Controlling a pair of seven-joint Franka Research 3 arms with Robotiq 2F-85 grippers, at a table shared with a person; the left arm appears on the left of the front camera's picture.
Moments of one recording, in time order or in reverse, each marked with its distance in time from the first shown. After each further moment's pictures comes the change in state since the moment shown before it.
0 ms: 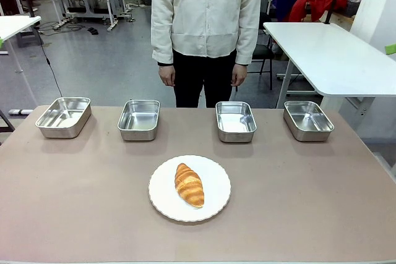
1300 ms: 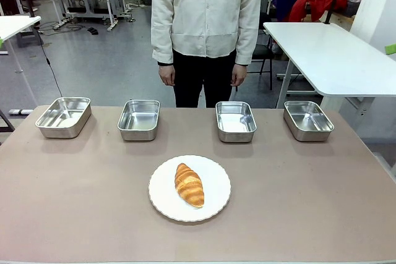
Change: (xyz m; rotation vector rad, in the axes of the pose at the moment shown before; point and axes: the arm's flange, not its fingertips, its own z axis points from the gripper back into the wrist) left arm 0.000 0.000 0.000 0.000 0.000 0.000; right arm 0.000 0.000 0.000 0.000 0.000 0.000
